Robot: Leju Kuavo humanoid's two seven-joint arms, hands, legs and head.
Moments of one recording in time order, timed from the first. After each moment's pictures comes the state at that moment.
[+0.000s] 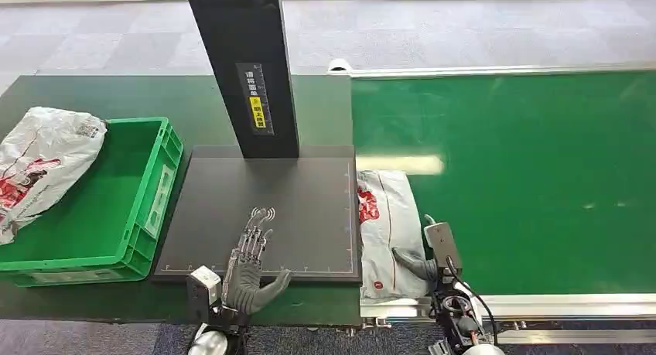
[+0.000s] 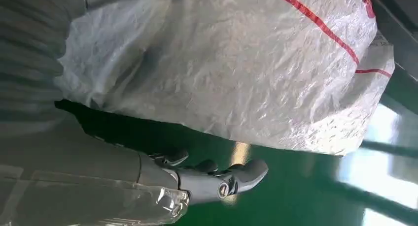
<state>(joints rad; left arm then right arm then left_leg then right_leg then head) -0.04 -0.29 -0.08 -1.16 -0.07 -0.16 -0.70 -0.47 0.11 -0.32 -0.36 0.49 -0.05 -0.51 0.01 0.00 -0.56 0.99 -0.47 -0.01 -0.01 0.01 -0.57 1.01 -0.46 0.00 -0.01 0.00</state>
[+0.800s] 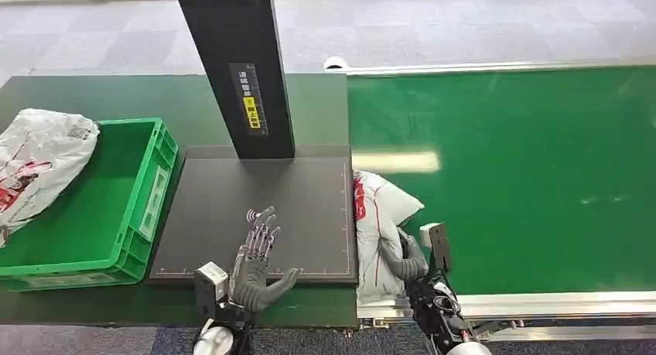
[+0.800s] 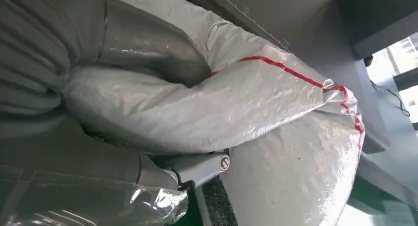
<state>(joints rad) -0.07 -0.30 -0.10 -1.13 -0.07 -0.17 -0.70 -0.48 0.19 -0.41 -0.32 0.37 0.40 -0.57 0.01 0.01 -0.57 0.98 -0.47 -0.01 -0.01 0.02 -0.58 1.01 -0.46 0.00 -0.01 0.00</state>
